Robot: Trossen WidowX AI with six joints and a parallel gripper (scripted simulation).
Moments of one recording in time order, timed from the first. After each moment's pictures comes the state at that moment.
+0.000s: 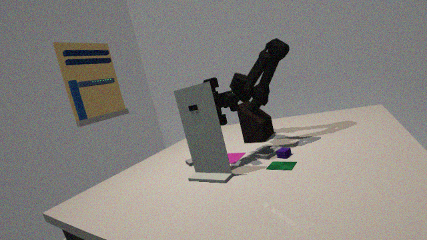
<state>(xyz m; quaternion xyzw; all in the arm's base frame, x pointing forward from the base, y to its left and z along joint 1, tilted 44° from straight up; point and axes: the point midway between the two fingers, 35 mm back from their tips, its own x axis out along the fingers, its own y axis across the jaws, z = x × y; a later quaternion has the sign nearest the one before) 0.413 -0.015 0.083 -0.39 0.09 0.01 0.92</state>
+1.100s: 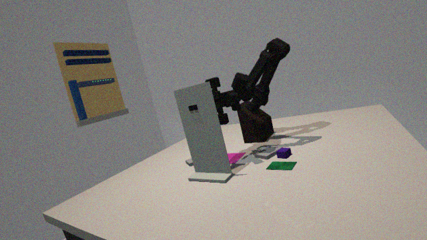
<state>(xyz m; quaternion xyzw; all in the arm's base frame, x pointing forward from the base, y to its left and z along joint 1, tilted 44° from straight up) 0.400 -0.017 0.083 -0.39 0.09 0.01 0.92</state>
